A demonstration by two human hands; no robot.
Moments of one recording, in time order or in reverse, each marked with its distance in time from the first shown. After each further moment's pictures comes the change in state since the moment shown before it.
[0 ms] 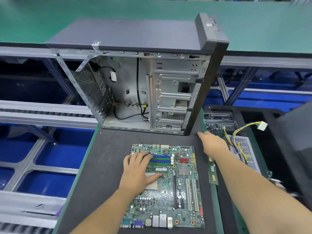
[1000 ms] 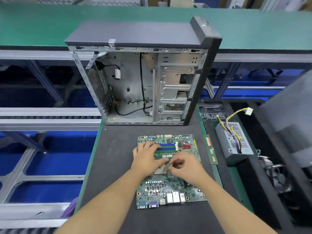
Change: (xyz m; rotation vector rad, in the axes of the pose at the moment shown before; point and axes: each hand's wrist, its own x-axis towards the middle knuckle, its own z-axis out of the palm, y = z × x) left_hand 0.014 -0.007 -0.009 -0.238 -0.147 -0.002; right_hand -0.147 -0.134 0.019 1.069 0.126 -0.088
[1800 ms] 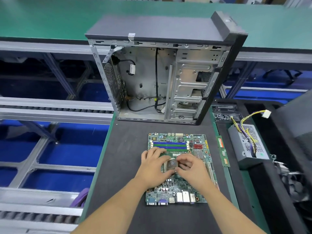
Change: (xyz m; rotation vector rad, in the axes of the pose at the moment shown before) left_hand -0.044 -0.012 0.003 0.069 0.043 0.198; right_hand 0.000 0.016 0.035 0.412 0.063 0.055
